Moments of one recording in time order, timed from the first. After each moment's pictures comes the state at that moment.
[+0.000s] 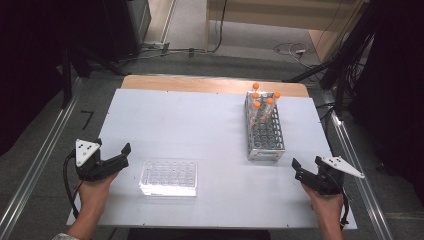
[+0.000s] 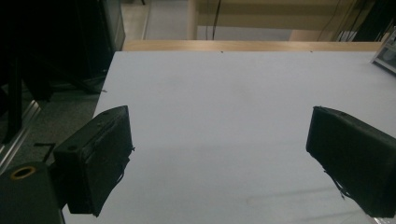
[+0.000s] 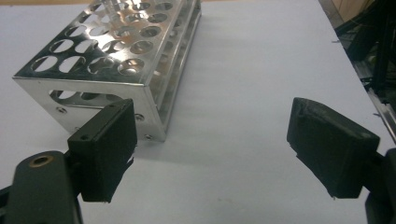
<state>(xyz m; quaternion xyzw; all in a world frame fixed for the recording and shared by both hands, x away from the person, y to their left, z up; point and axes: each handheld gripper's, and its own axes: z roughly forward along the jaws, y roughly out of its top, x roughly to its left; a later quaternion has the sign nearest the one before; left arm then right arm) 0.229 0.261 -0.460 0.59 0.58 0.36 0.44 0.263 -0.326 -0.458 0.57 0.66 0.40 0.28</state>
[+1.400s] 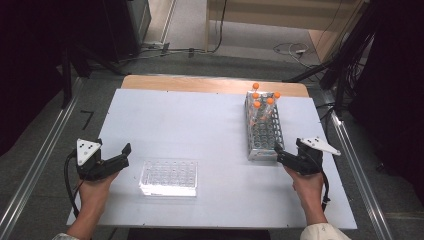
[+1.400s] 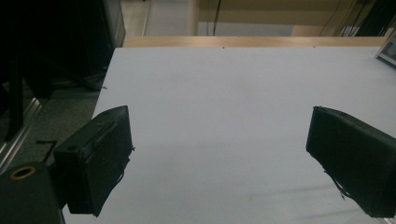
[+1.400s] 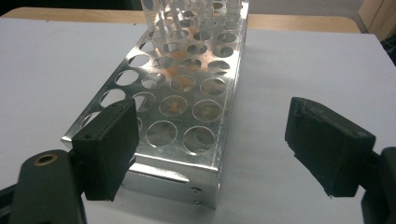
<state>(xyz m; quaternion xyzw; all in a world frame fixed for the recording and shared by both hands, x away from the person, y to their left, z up) 0.231 0.261 -0.462 0.59 0.58 0.36 0.43 0.306 -0.278 -0.444 0.53 0.69 0.41 0.28</state>
